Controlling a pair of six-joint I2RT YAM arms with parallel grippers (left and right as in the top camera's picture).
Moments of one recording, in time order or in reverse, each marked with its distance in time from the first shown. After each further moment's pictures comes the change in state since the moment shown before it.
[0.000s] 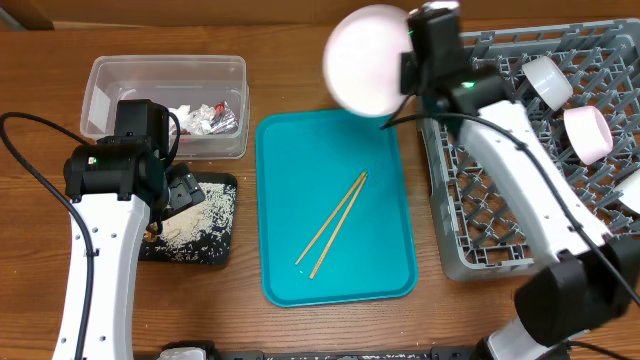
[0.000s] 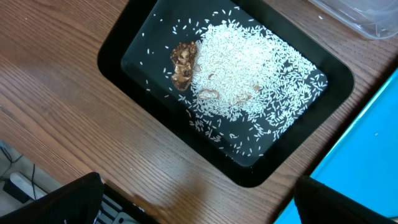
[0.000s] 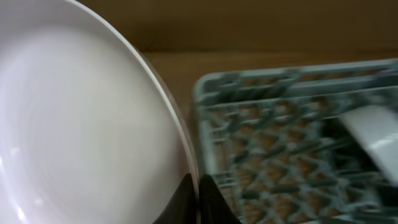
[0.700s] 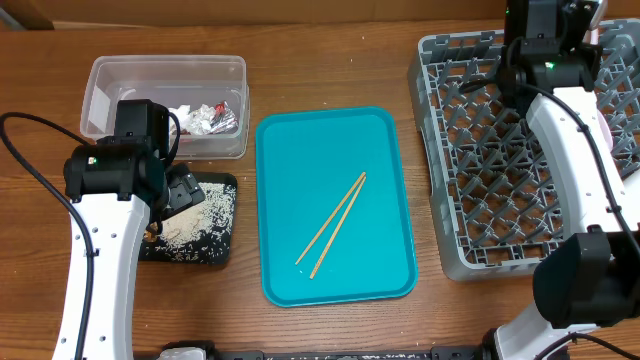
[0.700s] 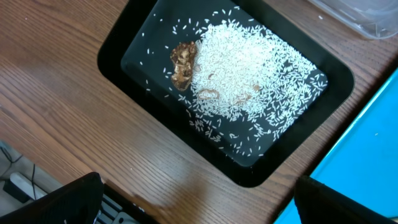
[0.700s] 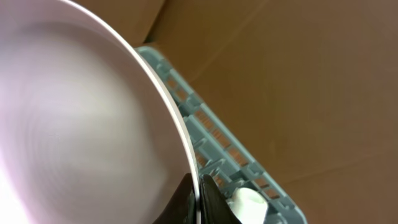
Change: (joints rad) left arm 0.000 0.000 0.000 0.000 0.000 0.000; right arm -0.299 0.034 0.000 -0.030 0.620 -0.088
